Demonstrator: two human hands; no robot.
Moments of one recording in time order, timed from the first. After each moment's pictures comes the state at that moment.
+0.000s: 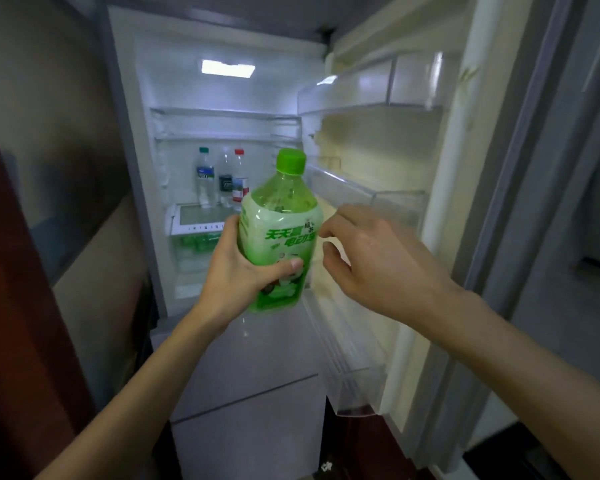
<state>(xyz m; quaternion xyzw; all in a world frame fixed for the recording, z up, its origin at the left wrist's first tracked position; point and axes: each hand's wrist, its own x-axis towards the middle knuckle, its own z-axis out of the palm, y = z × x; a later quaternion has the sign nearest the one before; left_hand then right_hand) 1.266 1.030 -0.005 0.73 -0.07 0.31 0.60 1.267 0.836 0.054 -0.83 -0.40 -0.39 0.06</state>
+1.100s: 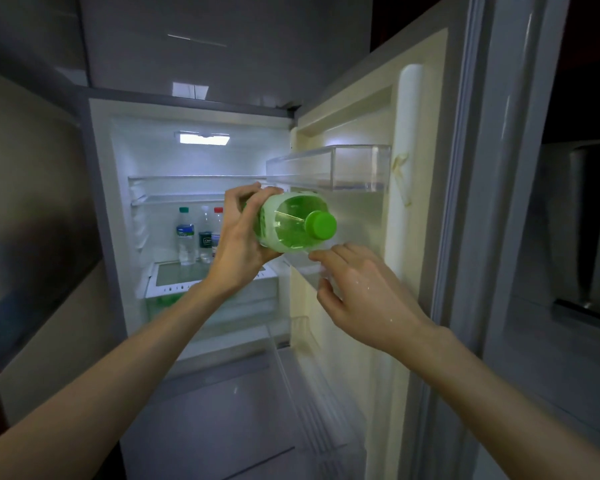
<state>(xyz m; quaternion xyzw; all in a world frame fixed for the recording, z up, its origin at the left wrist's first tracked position) 1.372 1.012 0.089 0.75 -0.26 0.54 0.27 1.309 0.801 0.081 -0.85 -0.35 -0.39 0.10</state>
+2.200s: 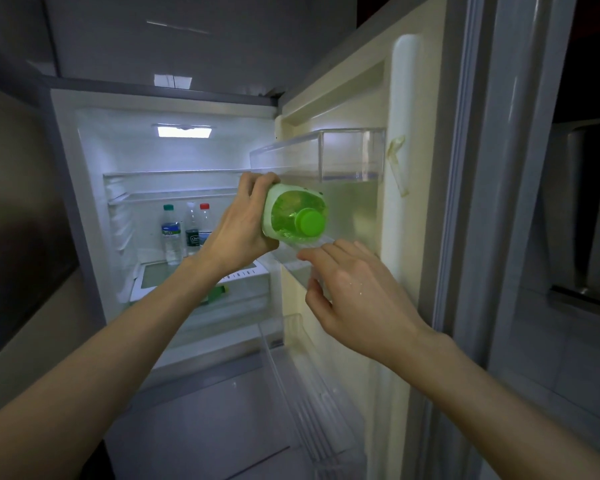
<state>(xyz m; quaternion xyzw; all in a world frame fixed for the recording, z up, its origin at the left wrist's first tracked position) 1.404 1.001 0.113 0.84 -0.26 0.45 0.15 1.317 0.799 0.074 -0.84 -0.33 -0.42 0.09</state>
